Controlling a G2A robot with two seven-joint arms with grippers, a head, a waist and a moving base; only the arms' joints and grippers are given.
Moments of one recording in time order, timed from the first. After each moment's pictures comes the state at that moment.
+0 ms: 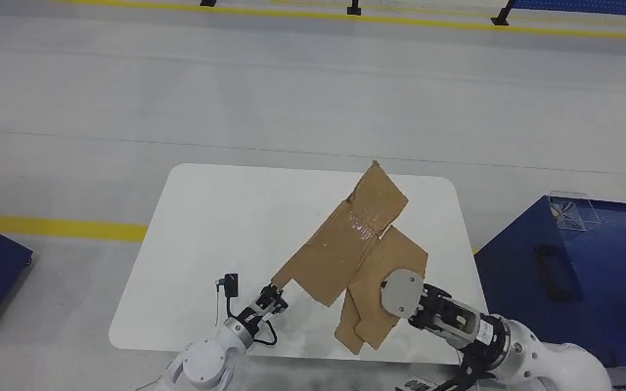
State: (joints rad) left arm 1.37 -1.28 -1.10 -1.40 -0.16 -0.19 -0.29; right arm -1.71 -1.08 1.71 -2.35 -2.43 -0.15 -0.83
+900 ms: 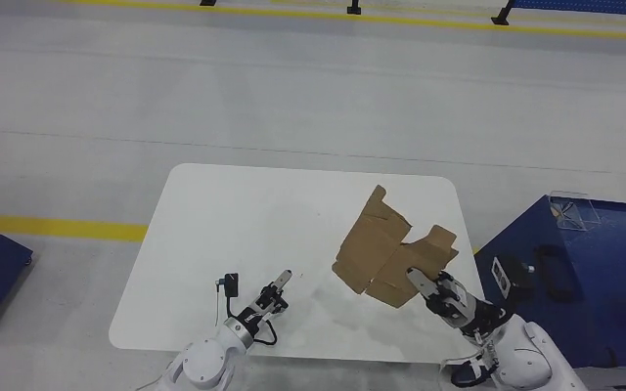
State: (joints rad) left arm 1.37 -1.28 -1.10 -1.40 -0.16 -0.19 -0.29; right arm -1.60 -0.93 1.48 -1.84 -0.30 -1.01 0.03
